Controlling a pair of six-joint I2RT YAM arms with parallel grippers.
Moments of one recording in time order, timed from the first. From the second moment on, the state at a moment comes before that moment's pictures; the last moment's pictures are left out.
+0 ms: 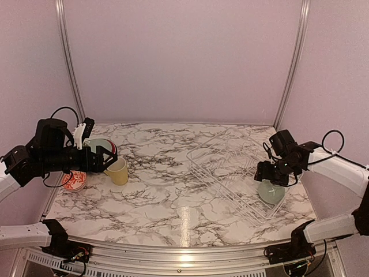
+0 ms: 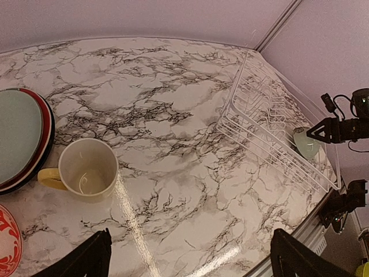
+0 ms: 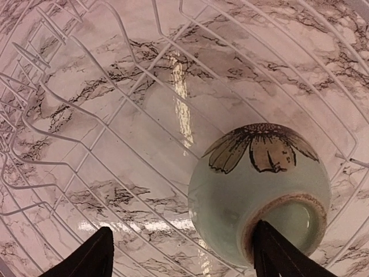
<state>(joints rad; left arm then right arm) -0.63 0.81 0.90 -0.66 0.07 -0.43 0.34 1.20 0.84 -0.78 0.06 0.52</state>
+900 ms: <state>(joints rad) -0.63 0.88 0.89 -0.60 0.11 -0.48 0.33 1.22 0.92 -0.79 0.10 0.39</state>
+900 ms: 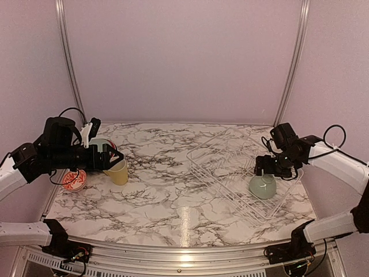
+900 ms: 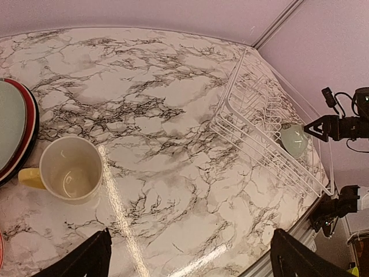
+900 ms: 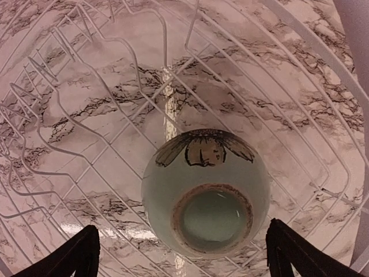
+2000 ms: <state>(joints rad) -0.63 0.88 0.89 -0.59 0.12 -0.49 0.30 1.35 0.92 -0.76 0.16 0.40</state>
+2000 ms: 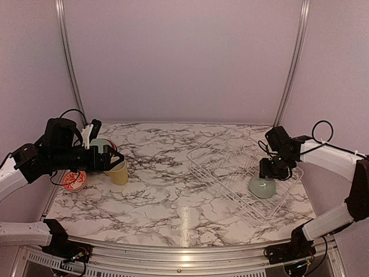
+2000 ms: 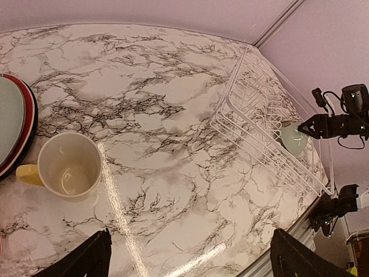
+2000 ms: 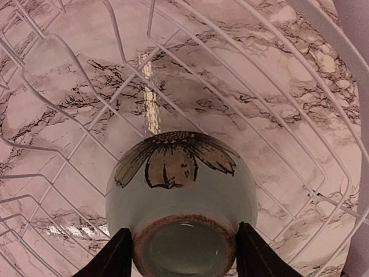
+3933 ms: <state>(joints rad) -0.67 0.93 0.85 -0.37 0.21 -0.72 0.30 0.95 0.83 -0.60 0.00 0.49</state>
